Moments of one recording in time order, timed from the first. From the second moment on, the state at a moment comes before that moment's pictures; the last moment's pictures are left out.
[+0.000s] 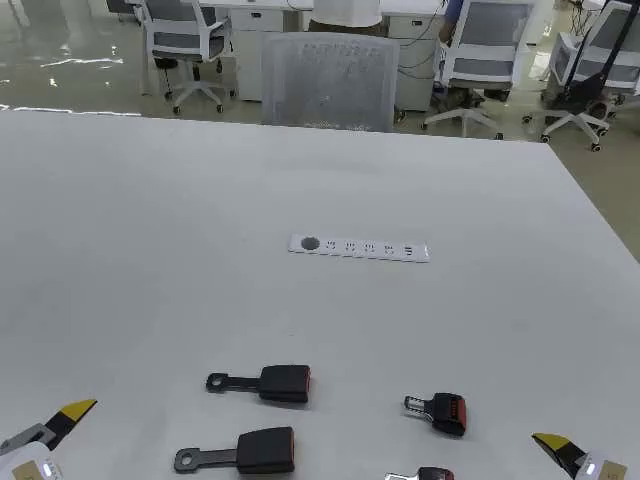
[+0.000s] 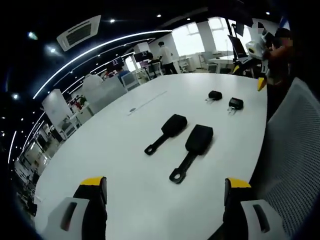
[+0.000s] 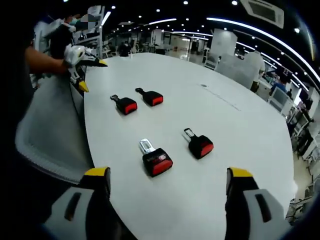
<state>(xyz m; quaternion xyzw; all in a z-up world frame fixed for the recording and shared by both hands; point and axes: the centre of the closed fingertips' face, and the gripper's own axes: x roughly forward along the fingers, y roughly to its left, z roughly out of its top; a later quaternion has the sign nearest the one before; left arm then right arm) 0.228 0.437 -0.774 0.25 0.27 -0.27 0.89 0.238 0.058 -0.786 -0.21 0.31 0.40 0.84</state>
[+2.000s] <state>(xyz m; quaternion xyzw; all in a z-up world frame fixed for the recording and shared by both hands) 0.222 0.435 -0.785 0.27 0.29 -0.29 0.87 0.229 0.033 -0.789 -0.16 0.34 0.37 0.85</state>
